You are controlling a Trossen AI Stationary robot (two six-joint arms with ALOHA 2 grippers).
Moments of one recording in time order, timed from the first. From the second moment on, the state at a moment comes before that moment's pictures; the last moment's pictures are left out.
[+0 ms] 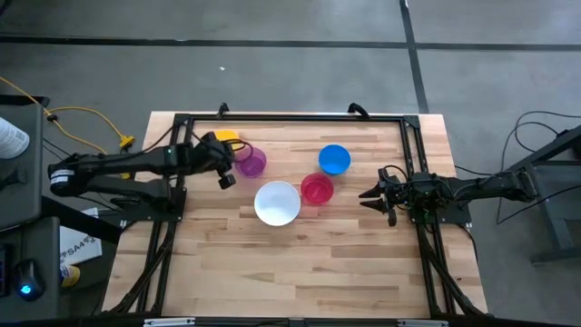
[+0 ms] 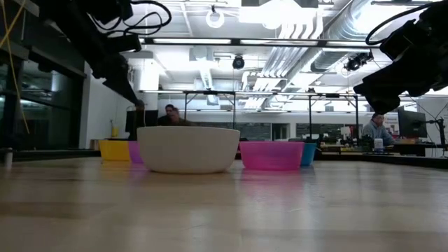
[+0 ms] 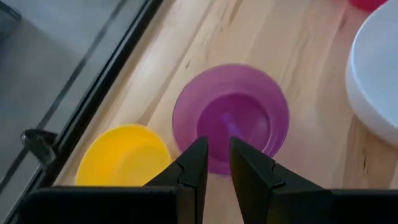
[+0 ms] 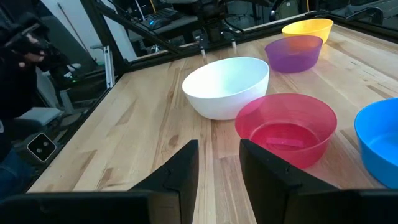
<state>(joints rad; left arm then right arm) 0.28 0.92 0.67 -0.53 -0.35 0.04 0.04 0.23 0.01 0.02 -0.03 0.26</state>
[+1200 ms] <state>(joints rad) 0.57 1.11 0.88 -0.90 -0.22 0.31 0.04 0.23 0.01 0.03 -0.03 0.26</state>
